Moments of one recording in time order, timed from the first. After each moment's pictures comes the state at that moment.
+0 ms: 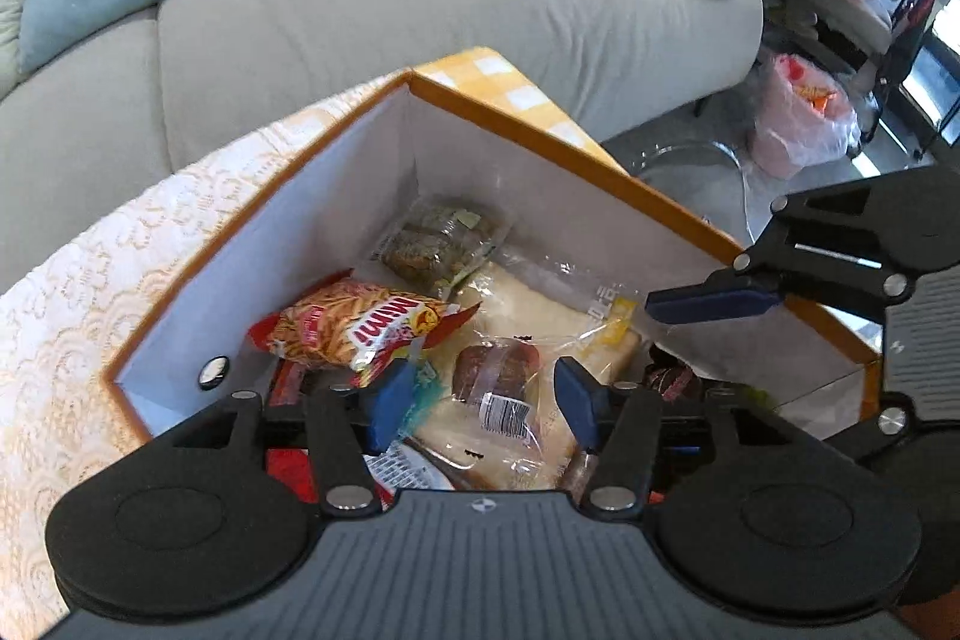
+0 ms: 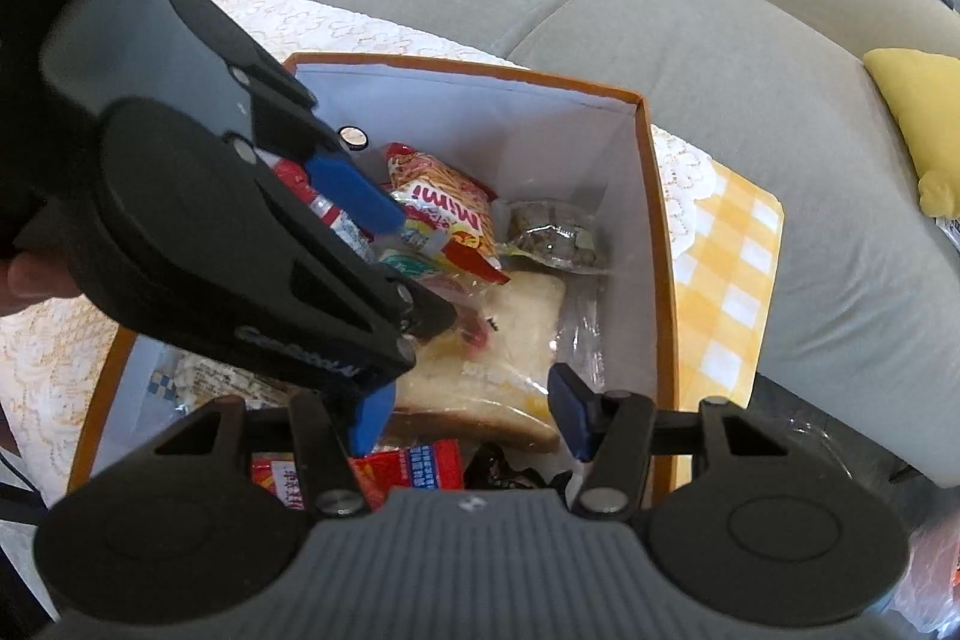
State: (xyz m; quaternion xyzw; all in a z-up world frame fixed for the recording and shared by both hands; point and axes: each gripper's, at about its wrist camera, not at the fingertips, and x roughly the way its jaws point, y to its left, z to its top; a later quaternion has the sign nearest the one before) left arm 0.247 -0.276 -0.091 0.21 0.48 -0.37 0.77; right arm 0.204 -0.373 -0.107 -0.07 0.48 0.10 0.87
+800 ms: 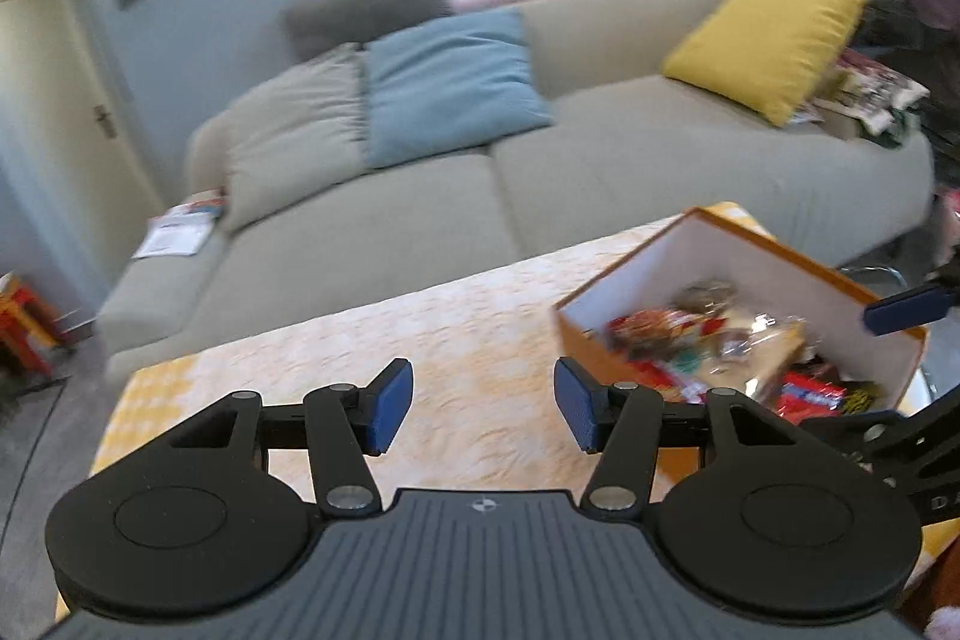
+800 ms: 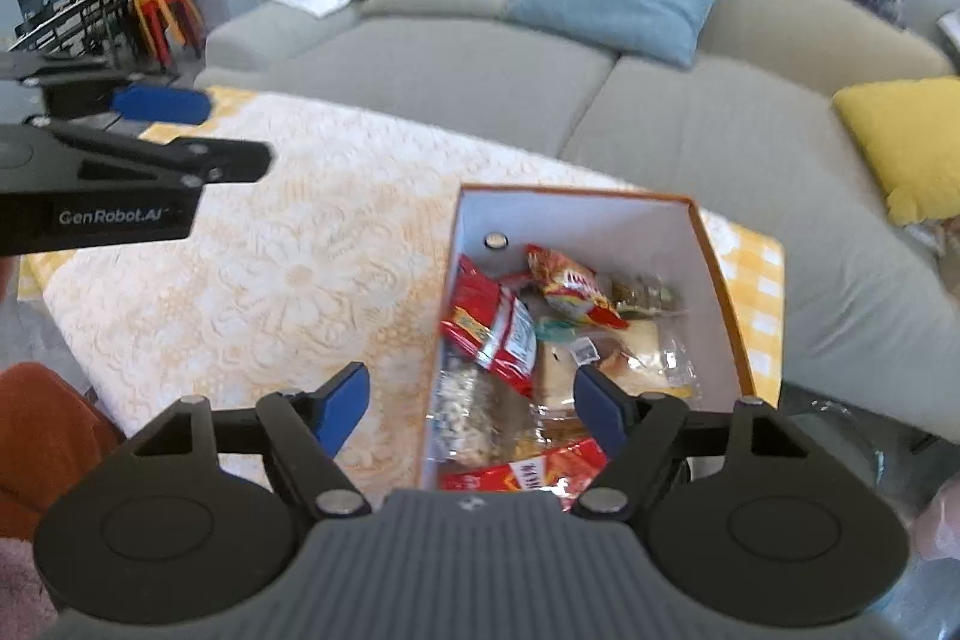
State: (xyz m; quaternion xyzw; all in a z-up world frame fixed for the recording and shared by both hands) left arm 0.124 -0.102 0.030 0.20 0.29 -0.15 0.92; right arm 0.099 -0.271 -0.004 -0.02 0.40 0.08 0.92
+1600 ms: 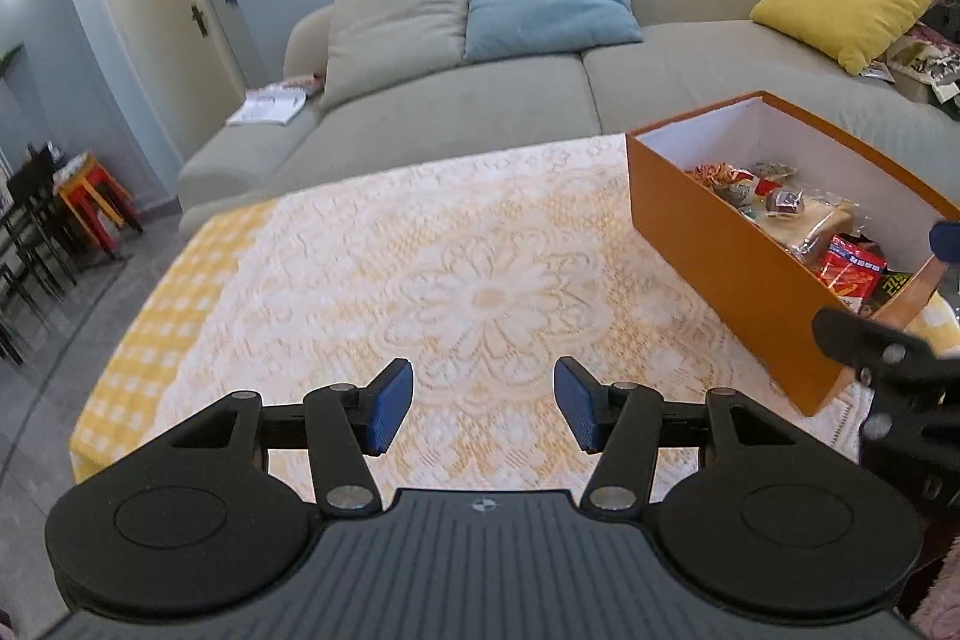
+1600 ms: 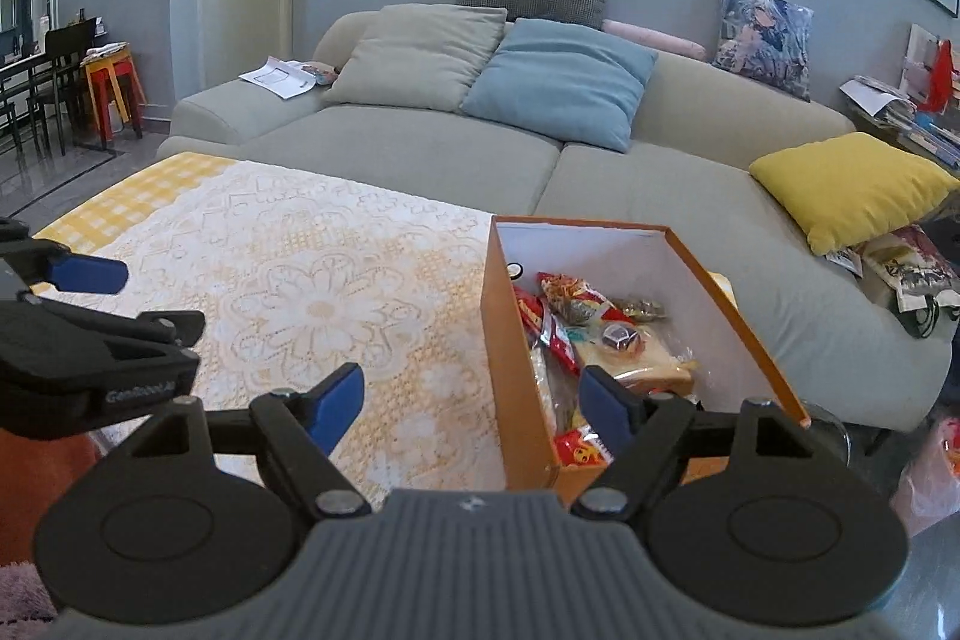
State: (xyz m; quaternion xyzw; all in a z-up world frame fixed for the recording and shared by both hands) left arm 0.034 -0.042 -0.031 0.16 0.35 -0.05 0.92; right arm -0.009 -0.176 -0.036 -0.04 0.29 -0.01 0.96
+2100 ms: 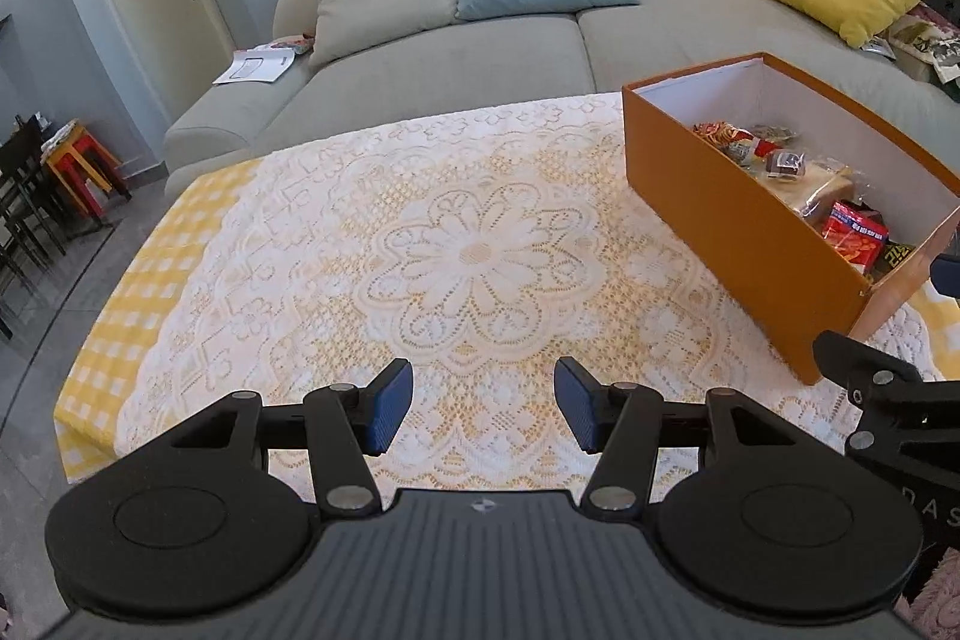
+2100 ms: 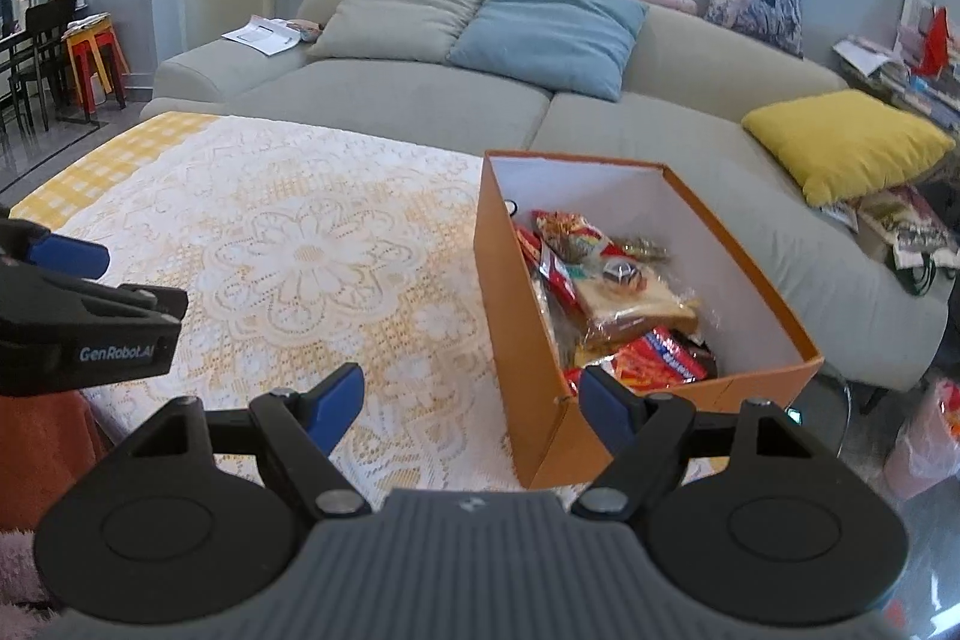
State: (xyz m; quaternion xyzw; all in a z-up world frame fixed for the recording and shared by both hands) left arm 0.037 -0.040 -0.047 0.16 0.38 -0.06 0.91; right arm -0.004 -0.177 -0.064 -0.03 0.34 -0.03 0.94
